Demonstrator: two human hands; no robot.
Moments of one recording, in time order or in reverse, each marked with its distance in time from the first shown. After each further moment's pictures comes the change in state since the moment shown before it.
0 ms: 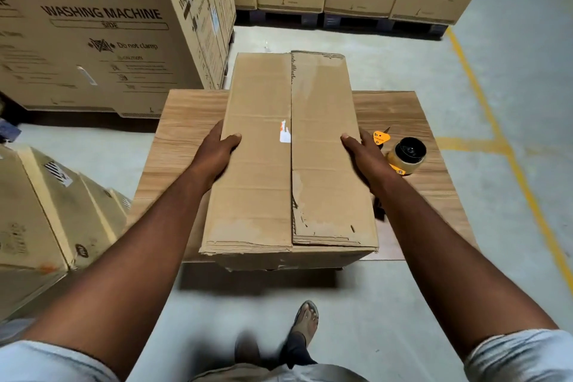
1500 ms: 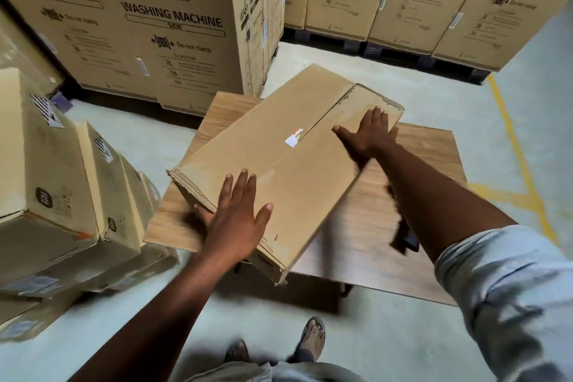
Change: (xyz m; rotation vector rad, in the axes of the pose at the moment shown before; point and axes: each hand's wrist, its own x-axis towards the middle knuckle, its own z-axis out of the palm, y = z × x) left_hand -0.132 -0.035 -0.003 0.894 0.093 0.003; right_hand 0.086 -0.067 0.059 -1.212 -0.024 -0.127
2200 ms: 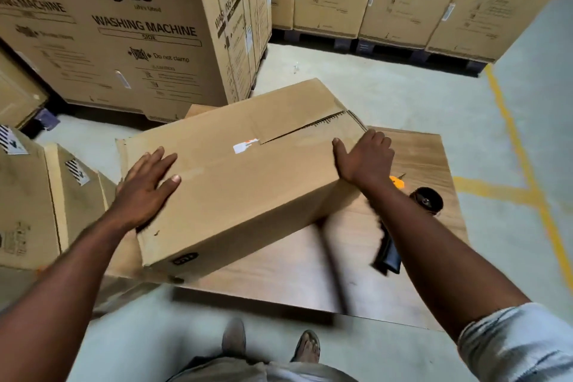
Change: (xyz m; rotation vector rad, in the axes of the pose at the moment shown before) left_hand 0.121 -0.090 -0.054 -0.050 0.075 0.002; right_hand 0.006 0.048 0.009 -0.012 0.425 0.088
